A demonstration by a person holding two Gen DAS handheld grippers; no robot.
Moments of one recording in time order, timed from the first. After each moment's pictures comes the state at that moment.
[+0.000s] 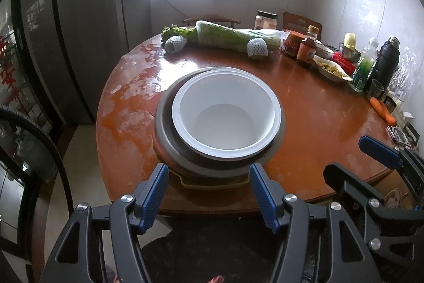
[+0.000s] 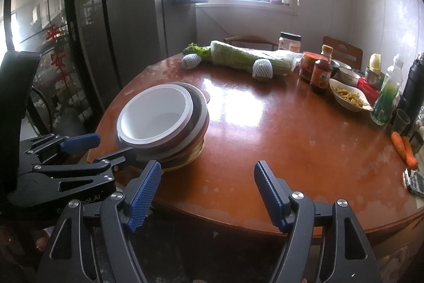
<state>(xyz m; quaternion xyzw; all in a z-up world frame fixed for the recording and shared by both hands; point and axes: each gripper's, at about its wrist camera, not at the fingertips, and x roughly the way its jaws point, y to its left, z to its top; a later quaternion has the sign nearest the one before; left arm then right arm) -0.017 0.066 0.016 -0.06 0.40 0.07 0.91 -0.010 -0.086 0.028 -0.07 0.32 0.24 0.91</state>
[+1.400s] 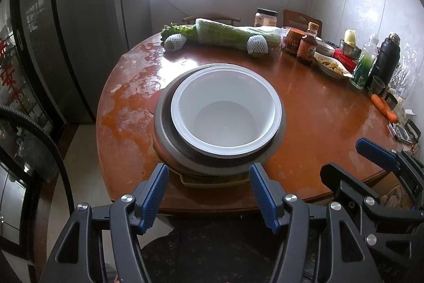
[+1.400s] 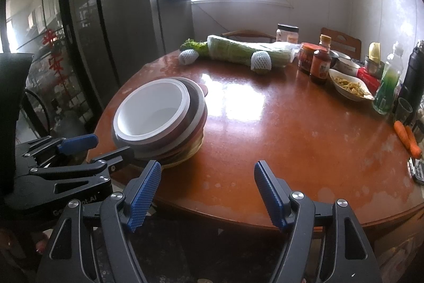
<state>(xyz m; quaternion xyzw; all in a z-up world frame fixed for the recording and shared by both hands) -0.018 0.064 0.013 -0.05 0.40 0.07 0.91 -0.008 -0.090 0.019 -0.05 0.34 0.24 0.91</state>
